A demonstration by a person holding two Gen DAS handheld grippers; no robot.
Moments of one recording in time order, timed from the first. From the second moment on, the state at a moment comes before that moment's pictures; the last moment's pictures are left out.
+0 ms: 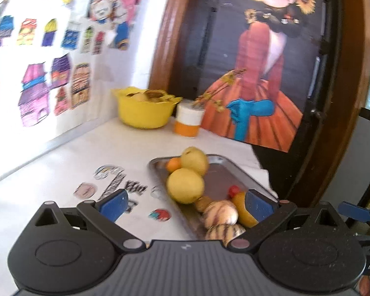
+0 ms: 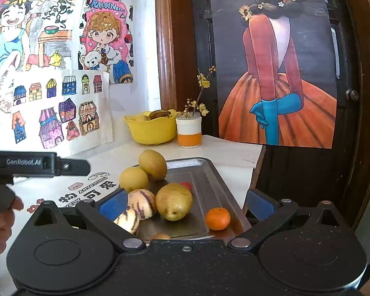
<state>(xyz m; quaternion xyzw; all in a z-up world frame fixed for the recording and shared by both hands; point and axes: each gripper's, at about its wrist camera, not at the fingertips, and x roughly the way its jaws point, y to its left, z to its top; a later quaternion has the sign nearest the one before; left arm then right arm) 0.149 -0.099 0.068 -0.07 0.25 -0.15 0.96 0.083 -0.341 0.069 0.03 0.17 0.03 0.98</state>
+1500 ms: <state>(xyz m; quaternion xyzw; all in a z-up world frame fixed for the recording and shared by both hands) 0.050 -0.027 0.031 -0.05 0.23 -0.08 0.97 0.022 -0.249 0.037 0.01 0.16 -0.02 0.99</state>
